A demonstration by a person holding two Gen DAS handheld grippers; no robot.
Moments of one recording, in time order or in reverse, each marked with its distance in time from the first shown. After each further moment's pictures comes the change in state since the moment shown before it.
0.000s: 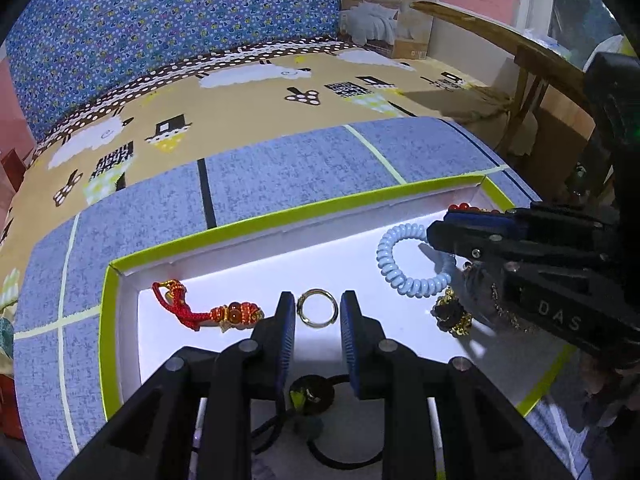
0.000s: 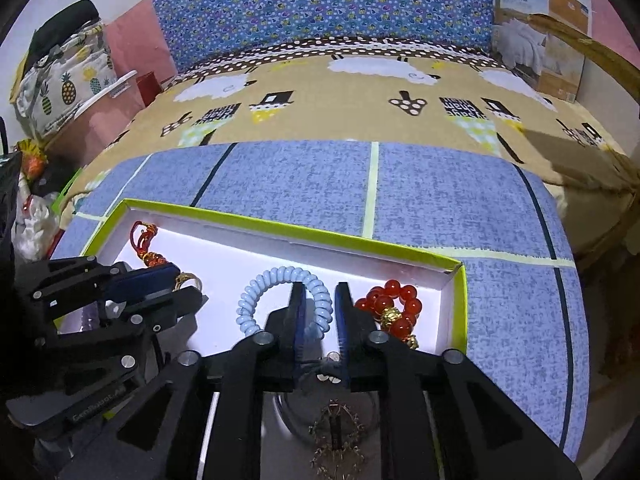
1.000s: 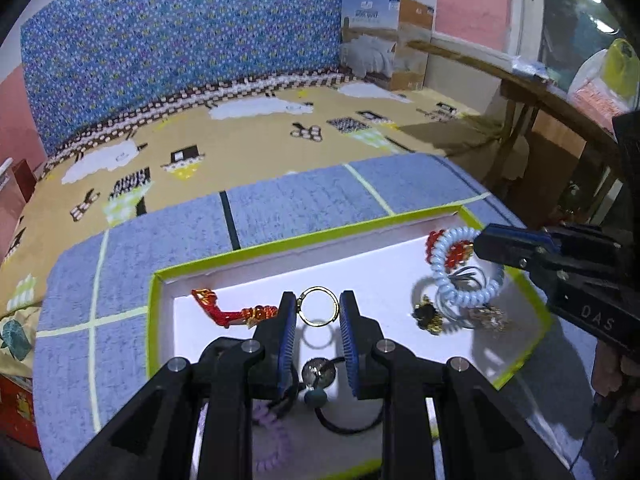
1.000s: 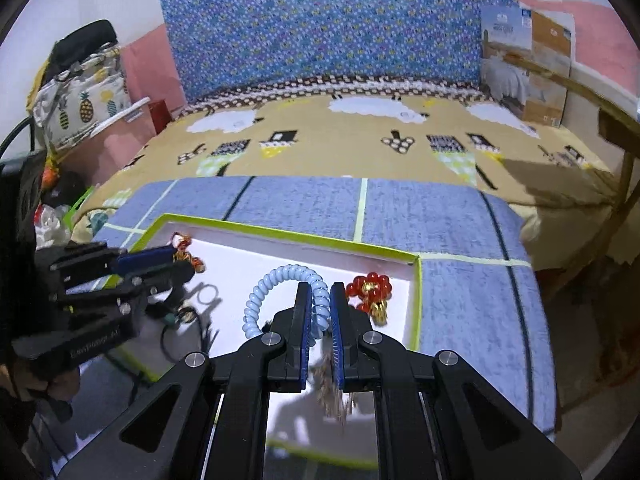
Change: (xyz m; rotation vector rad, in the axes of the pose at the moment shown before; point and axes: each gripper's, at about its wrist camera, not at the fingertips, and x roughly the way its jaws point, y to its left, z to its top) left arm -0.038 0.004 -0.006 -0.001 -0.107 0.004; right arm -0.056 0.005 -0.017 -0.005 -0.126 -0.003
